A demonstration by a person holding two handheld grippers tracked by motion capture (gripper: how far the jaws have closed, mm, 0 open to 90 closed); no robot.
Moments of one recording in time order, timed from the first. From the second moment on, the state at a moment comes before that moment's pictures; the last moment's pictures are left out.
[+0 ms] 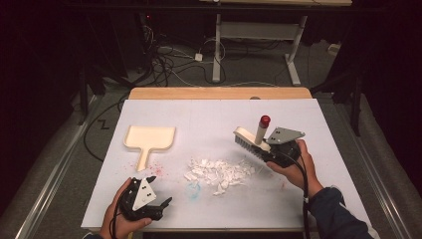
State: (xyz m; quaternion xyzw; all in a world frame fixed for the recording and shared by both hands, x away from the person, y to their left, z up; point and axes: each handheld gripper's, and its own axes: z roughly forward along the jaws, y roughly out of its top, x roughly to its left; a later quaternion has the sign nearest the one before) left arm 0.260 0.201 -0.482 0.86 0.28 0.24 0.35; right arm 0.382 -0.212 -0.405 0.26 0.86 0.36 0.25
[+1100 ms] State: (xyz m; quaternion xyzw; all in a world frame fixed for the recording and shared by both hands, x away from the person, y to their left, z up) left arm 0.260 0.200 -0.479 0.86 0.27 0.24 0.36; right arm 0.344 -0.131 -0.417 0.30 0.85 0.36 0.25
